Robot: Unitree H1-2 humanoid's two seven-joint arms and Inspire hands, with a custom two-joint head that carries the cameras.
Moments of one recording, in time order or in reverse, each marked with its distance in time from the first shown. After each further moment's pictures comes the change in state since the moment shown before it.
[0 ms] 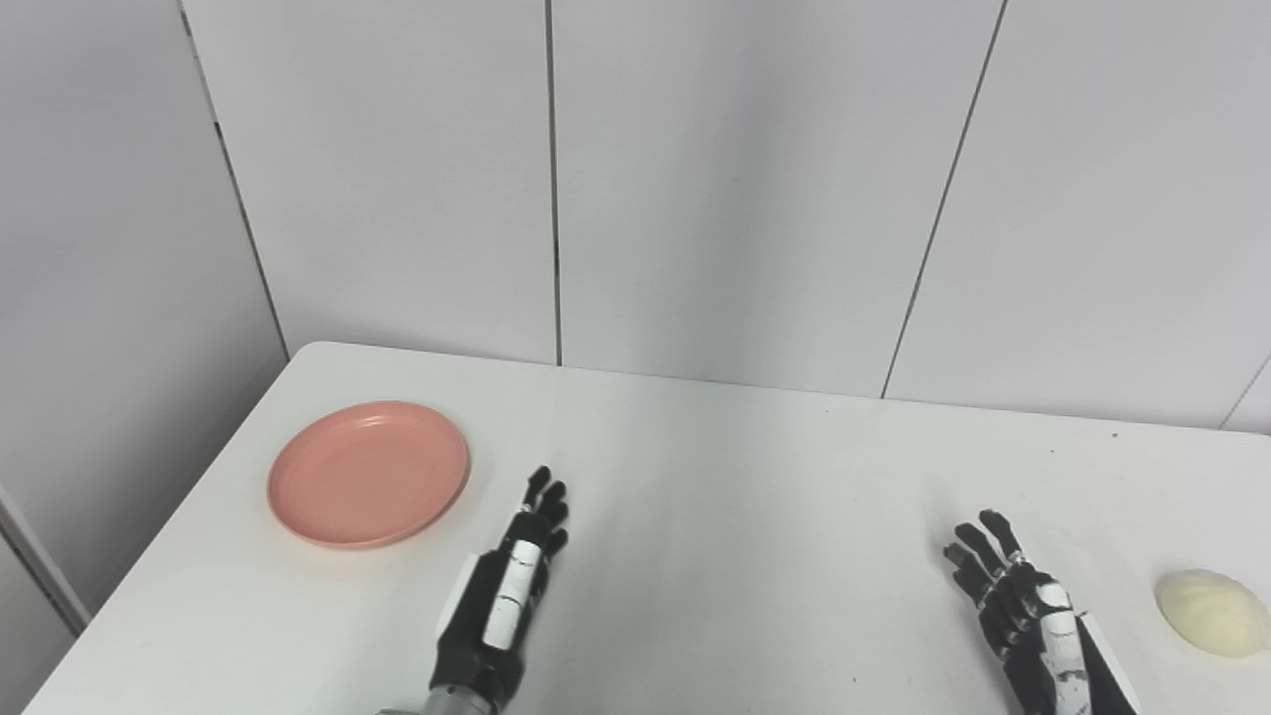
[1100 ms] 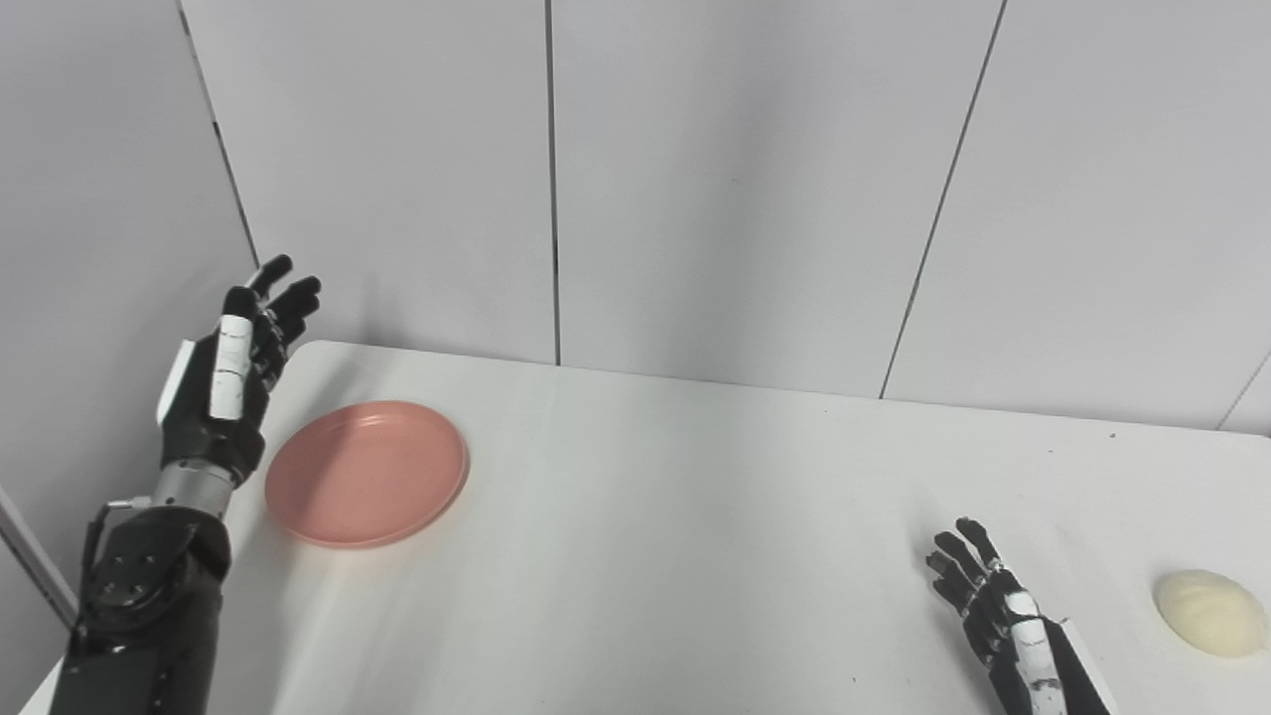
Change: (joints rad) left arm -0.350 0.411 0.336 0.313 -0.162 -0.018 -0.038; right arm 0.011 0.015 0.026 -0.019 -0.059 -0.013 -0.030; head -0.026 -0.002
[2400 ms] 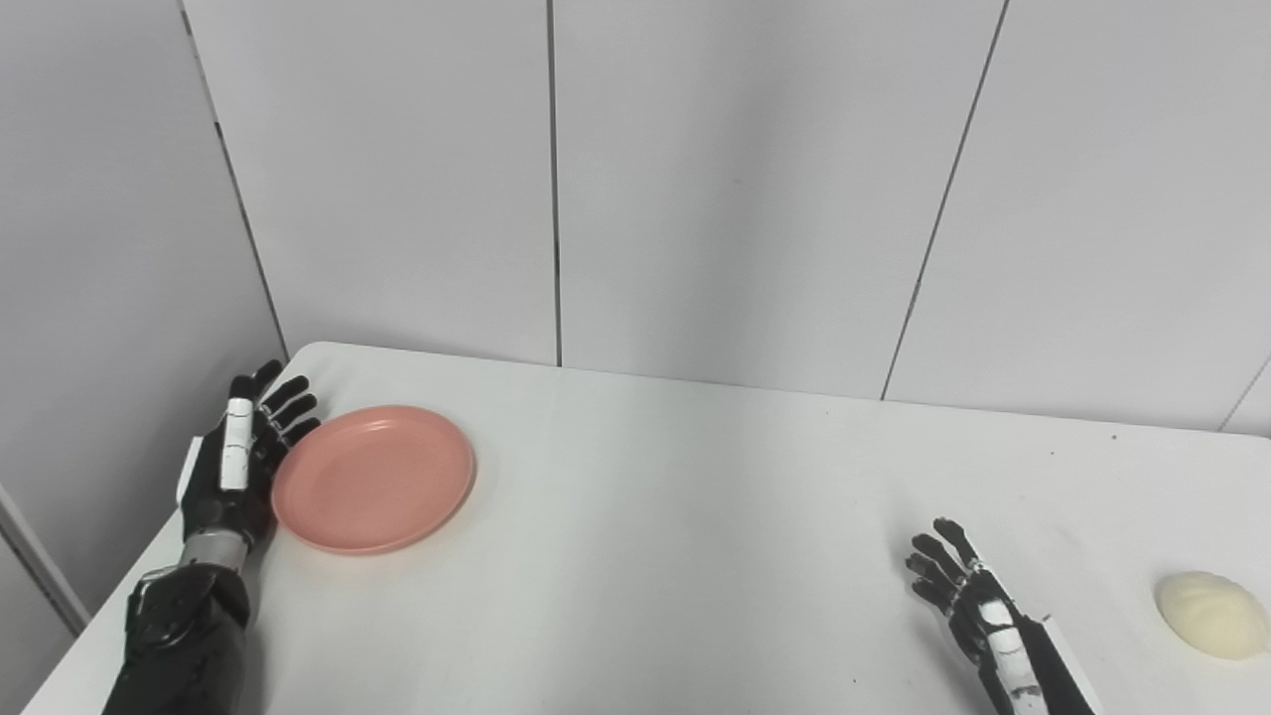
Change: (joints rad) left arm -0.131 -0.012 0.020 0.673 -0.077 -0.296 -0.050; right arm 0.003 -0.017 0.031 0.003 -0.060 -0.054 0.004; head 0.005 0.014
